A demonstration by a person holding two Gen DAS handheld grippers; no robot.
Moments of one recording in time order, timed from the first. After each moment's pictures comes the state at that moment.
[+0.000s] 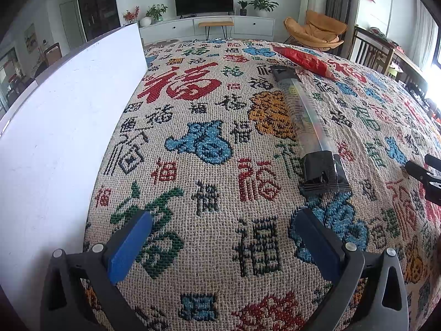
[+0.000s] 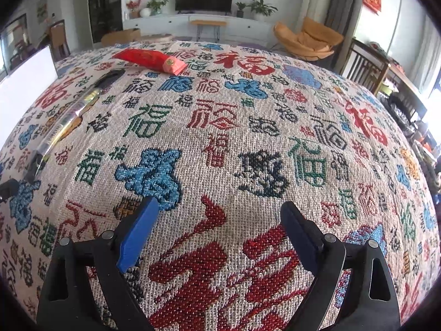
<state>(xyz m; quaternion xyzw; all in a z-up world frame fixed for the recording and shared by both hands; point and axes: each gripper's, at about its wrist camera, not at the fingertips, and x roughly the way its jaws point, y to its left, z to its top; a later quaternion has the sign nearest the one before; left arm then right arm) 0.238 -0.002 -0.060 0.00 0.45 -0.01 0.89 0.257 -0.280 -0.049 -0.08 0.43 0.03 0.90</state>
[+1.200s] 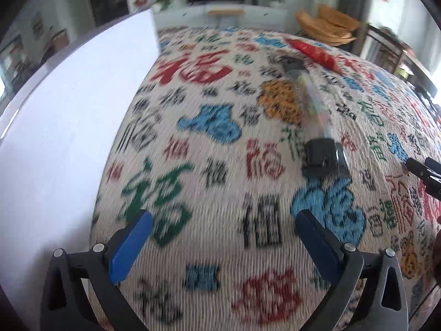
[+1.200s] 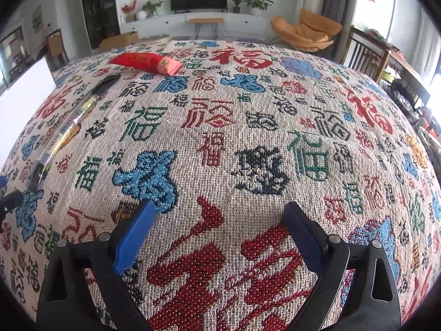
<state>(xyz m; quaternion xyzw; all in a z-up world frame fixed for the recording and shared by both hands) 0.215 0.005 -0.052 -0.05 0.50 0.04 0.86 0.262 -0.290 -0.051 -0.05 0.44 0.03 0.90</state>
